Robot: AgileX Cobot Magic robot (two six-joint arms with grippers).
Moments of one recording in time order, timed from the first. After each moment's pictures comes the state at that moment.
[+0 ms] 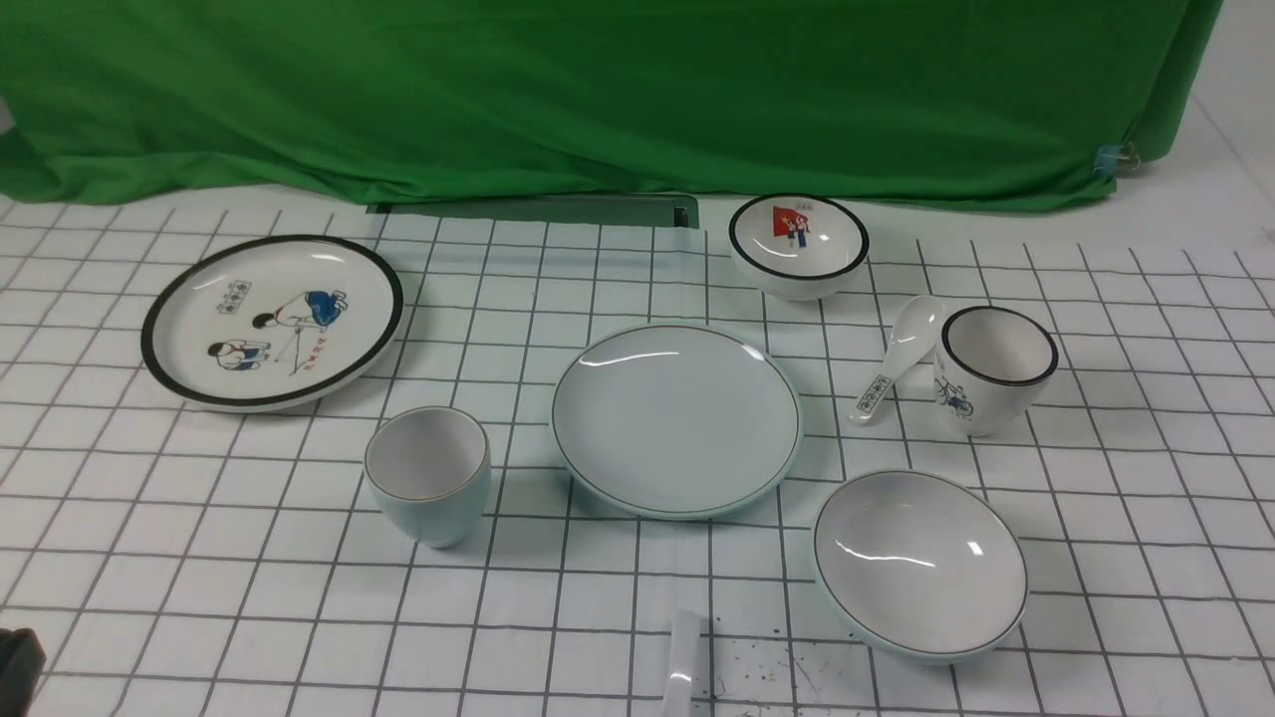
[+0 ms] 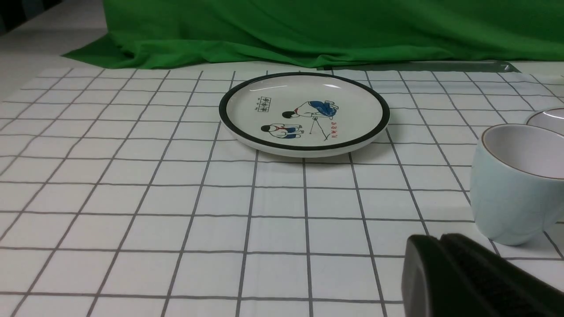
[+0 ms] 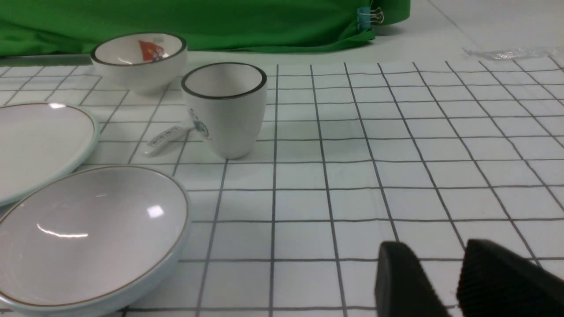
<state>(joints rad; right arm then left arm) 0.01 0.00 0.01 -0.03 0.22 0.11 0.06 0.00 0.01 -0.07 0.23 0.08</state>
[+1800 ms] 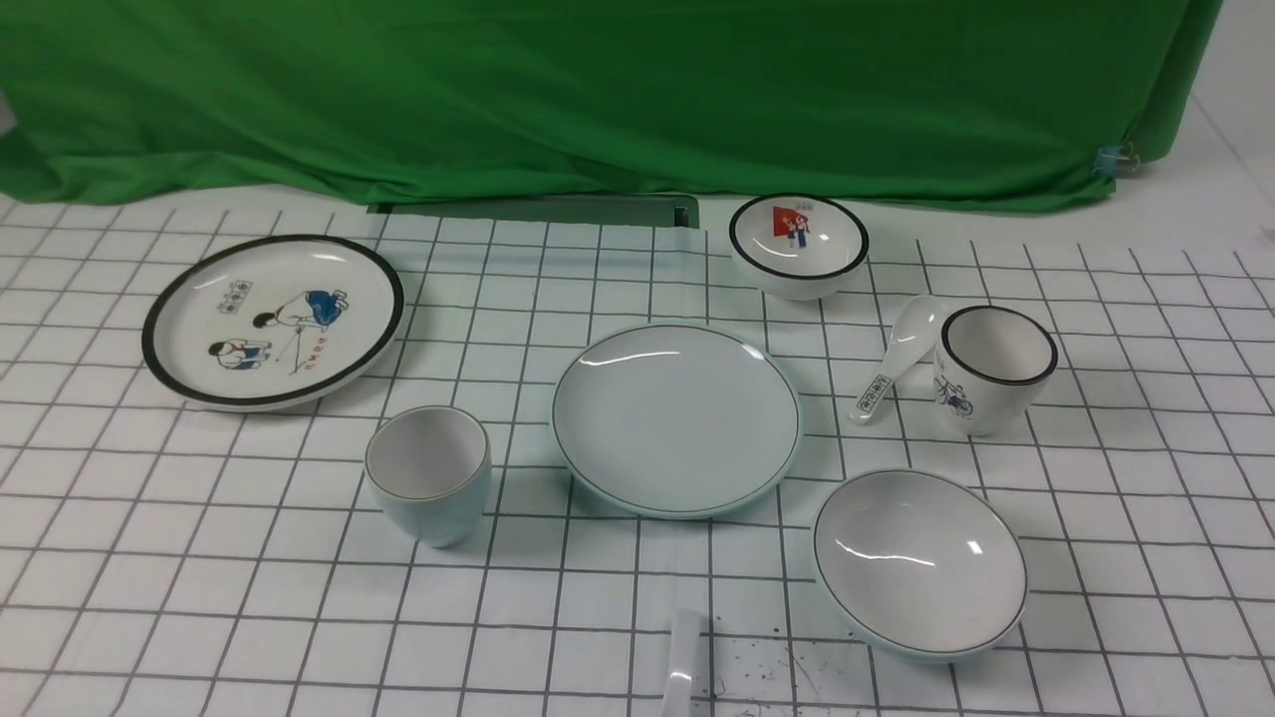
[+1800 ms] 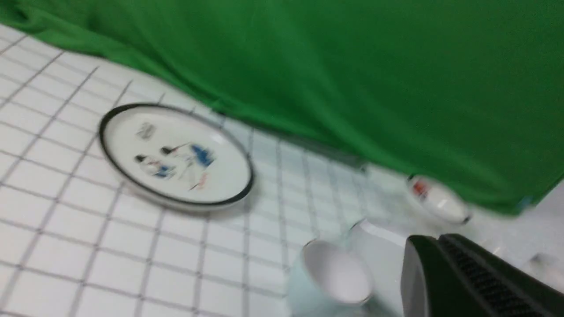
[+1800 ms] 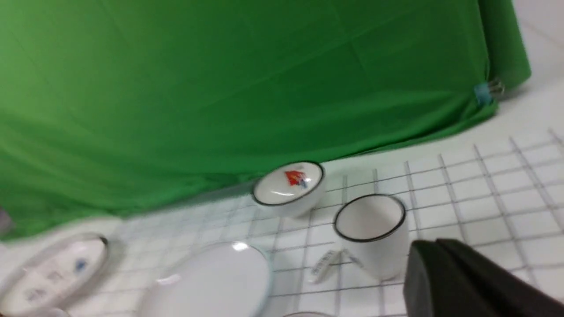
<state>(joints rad) 0.10 0.31 -0.41 0.36 0.25 -0.05 0.06 0.40 -0.61 -0.24 0.65 -0.06</state>
